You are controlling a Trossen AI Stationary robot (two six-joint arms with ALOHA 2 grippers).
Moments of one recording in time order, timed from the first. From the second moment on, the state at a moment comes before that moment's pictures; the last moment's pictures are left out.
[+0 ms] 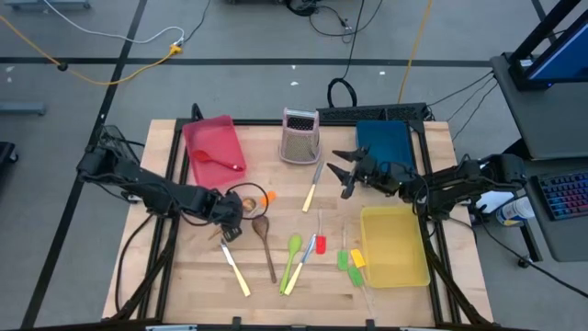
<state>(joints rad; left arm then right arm) -0.25 1.32 0.61 -0.62 -0.16 -0.81 -0.13 1.31 0.34 1.18 0.26 -0.07</state>
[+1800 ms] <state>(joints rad) -0.21 1.31 0.91 -0.94 -0.50 -0.92 -0.13 1.31 0.34 1.11 0.26 -0.04</state>
